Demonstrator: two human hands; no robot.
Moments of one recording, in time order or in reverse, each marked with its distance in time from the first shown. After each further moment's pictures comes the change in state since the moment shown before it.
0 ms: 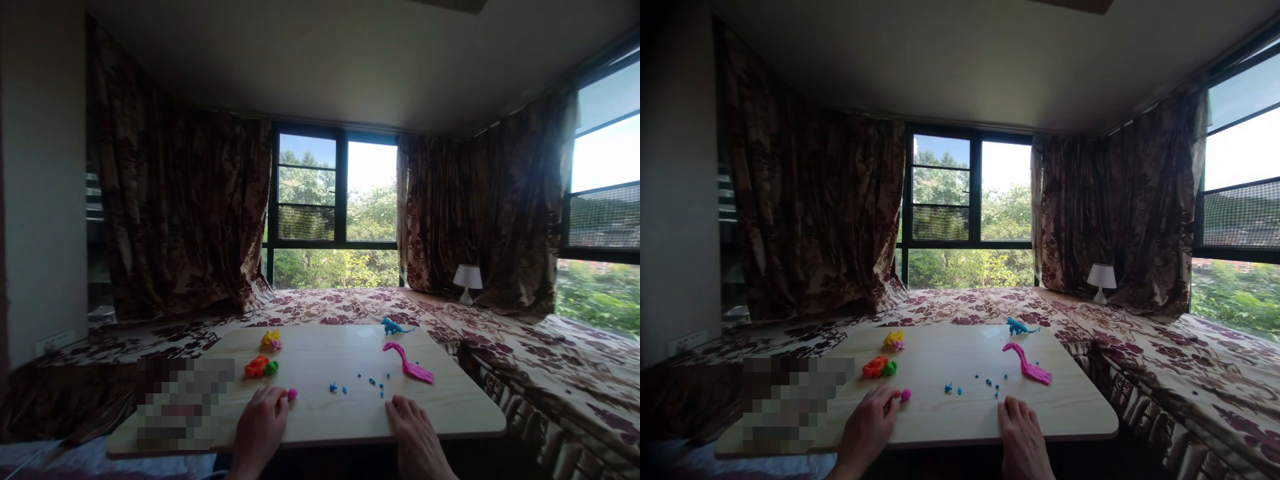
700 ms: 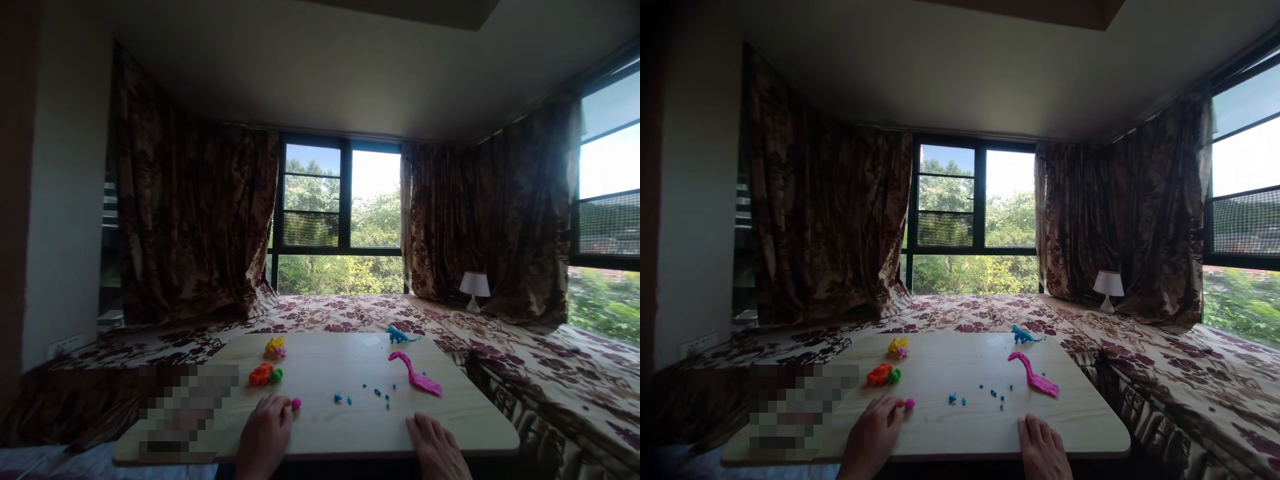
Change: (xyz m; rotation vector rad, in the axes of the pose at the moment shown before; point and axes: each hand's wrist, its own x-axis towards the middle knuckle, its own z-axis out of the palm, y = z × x) left_hand -0.001 0.002 -0.003 -0.009 0.014 -0.027; right_hand -0.012 0.033 0.018 -0.197 0.010 -0.033
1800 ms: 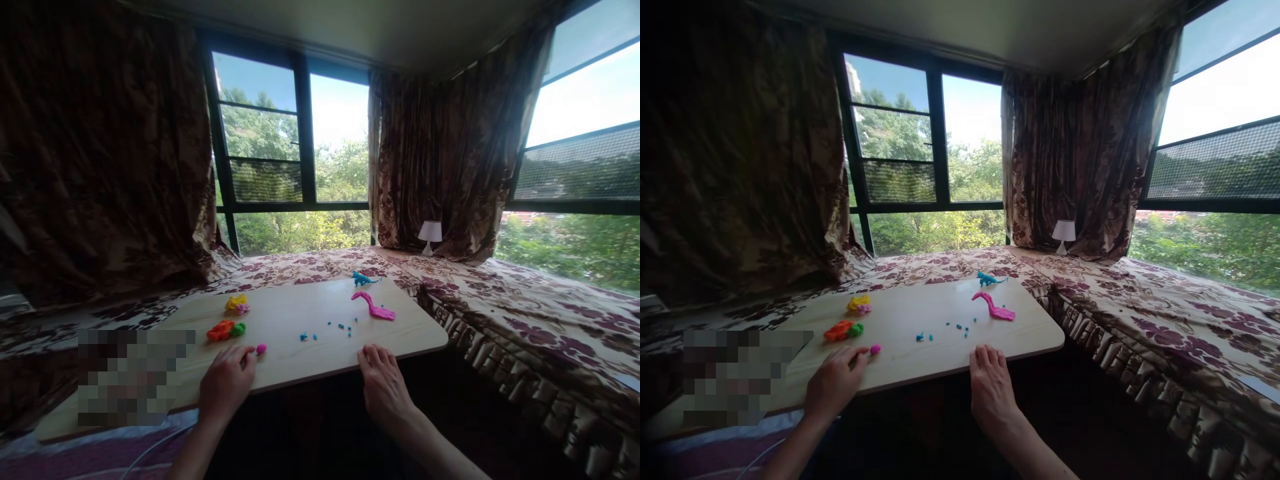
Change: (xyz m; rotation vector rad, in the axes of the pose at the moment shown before) left_hand 0.004 0.000 0.018 0.110 -0.061 0.018; right_hand -0.011 -0.035 -0.042 0.198 -0.048 0.113
